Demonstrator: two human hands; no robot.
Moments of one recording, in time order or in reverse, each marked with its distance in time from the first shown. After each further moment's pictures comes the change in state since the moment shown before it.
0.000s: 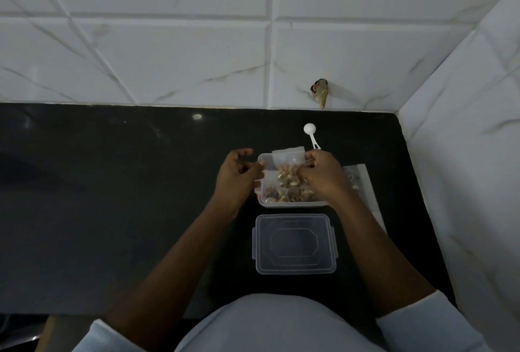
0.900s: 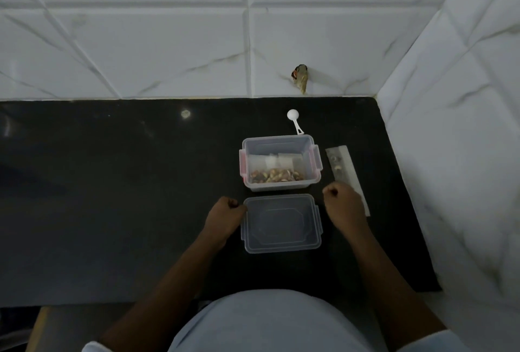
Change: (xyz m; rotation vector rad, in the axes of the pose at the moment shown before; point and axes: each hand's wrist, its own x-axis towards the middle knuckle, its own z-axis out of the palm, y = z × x) left_hand -0.047 -0.093 -0.009 0.591 0.035 -0.364; right_hand -0.073 0.103 -0.020 -0.240 0.187 0.226
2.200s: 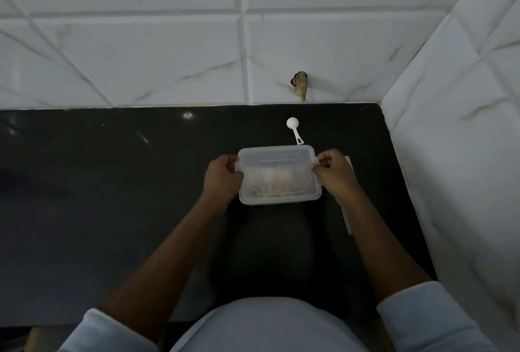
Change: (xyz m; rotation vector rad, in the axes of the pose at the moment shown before) left_hand 0.047 0.095 -0.024 -0.009 0.165 0.292; right_hand 0.087 -0.055 -0.016 0.327 -0.096 0.035
